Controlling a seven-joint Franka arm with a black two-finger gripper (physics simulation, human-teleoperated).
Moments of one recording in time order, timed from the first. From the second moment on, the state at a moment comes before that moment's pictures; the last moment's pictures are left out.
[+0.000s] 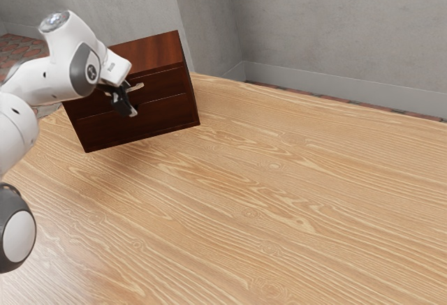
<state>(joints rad) 0.41 0.61 0.16 -1.08 -0.15 2.18 1.27</state>
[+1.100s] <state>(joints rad) 0.40 0.55 0.16 -1.14 -0.15 2.17 1.27</state>
